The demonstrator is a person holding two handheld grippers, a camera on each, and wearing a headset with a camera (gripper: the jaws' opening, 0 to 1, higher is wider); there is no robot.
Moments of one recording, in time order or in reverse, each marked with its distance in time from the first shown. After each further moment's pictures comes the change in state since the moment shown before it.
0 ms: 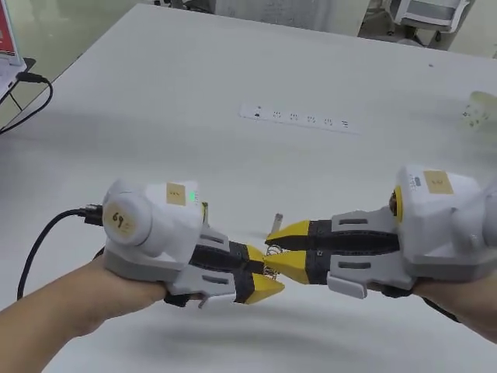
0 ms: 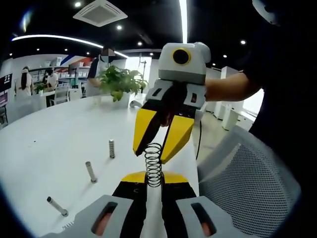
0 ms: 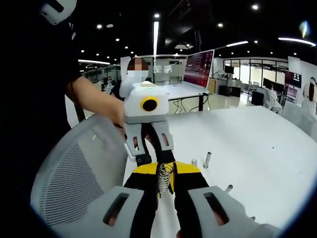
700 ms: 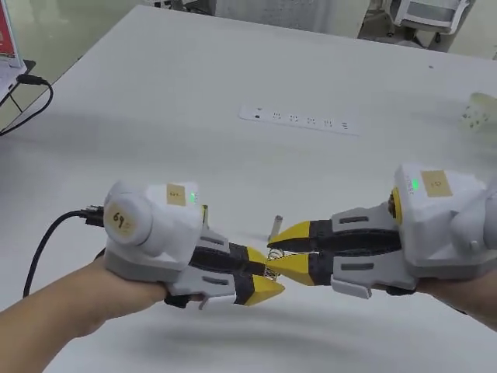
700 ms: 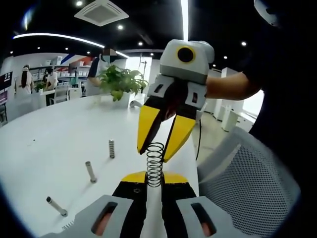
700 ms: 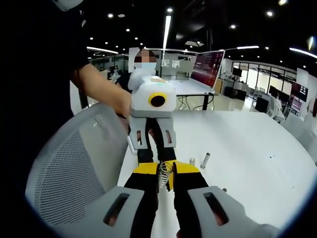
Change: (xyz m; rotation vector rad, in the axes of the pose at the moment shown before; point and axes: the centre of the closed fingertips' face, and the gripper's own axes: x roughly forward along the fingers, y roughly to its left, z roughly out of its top) left arm 0.001 0.001 0.000 -0.010 -0.002 -0.005; right arm -0.003 0.002 -0.004 -0.117 0.054 0.026
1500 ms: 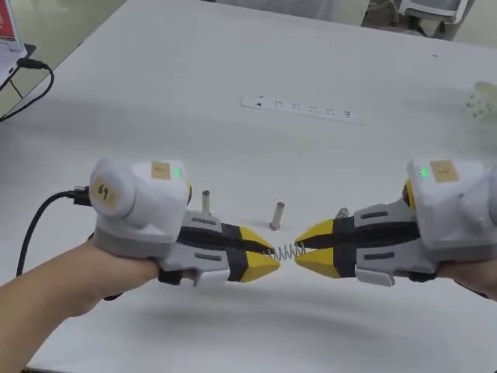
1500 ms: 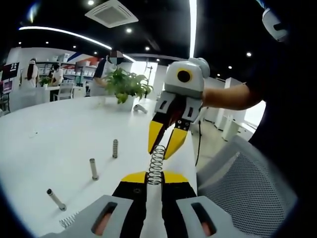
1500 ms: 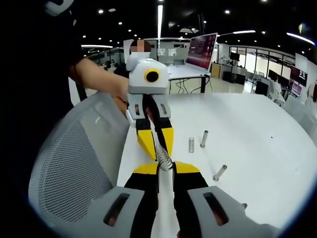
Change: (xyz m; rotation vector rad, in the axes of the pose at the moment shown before) left arm -0.008 0.006 0.004 -0.069 -0.050 0.013; right arm -0.016 -0.005 -0.031 0.082 0.105 0.012
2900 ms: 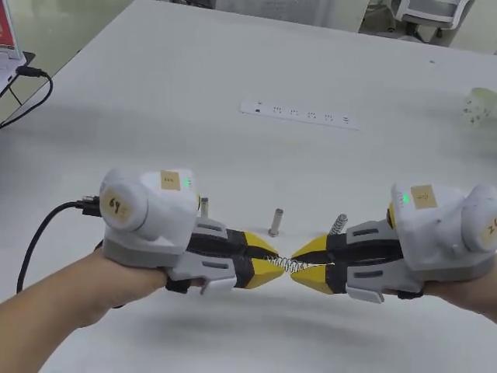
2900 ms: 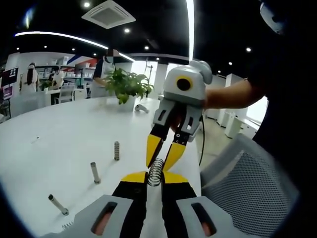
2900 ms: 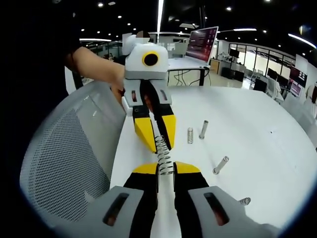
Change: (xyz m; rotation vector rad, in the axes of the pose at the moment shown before) left arm 0.001 -0.002 0.000 0.034 0.001 0.020; right arm 0.012 -0.006 -0.026 -0.015 0.056 -0.025
